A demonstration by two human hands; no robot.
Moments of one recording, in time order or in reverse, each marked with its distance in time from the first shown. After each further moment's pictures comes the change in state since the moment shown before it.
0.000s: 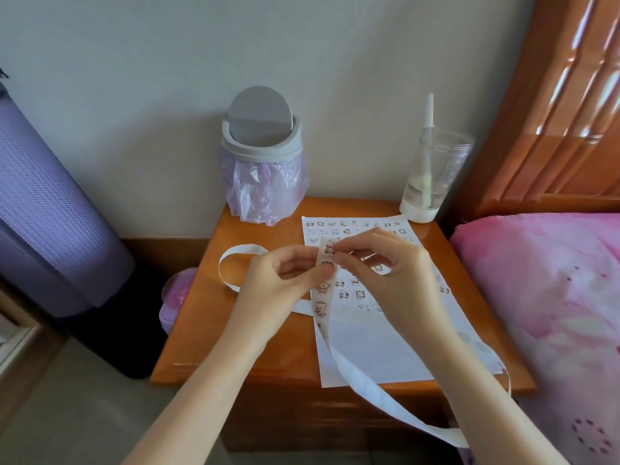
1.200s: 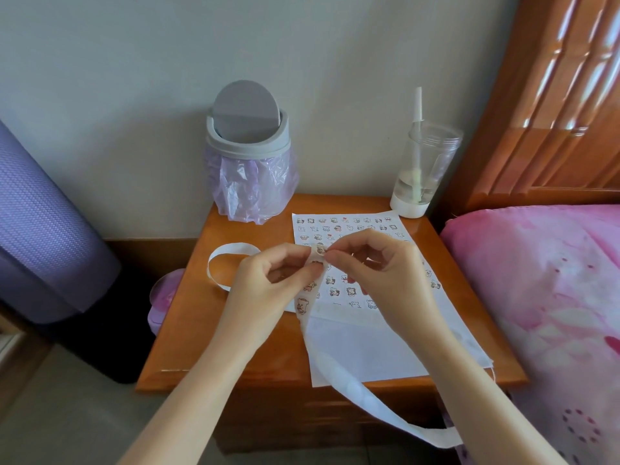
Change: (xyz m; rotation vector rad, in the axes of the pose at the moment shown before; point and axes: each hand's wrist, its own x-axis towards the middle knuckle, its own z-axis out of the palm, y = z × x) left_hand -0.001 -0.007 0.000 0.086 -0.013 0.132; right_hand -0.001 -0.001 -0.002 0.202 -0.043 0.222
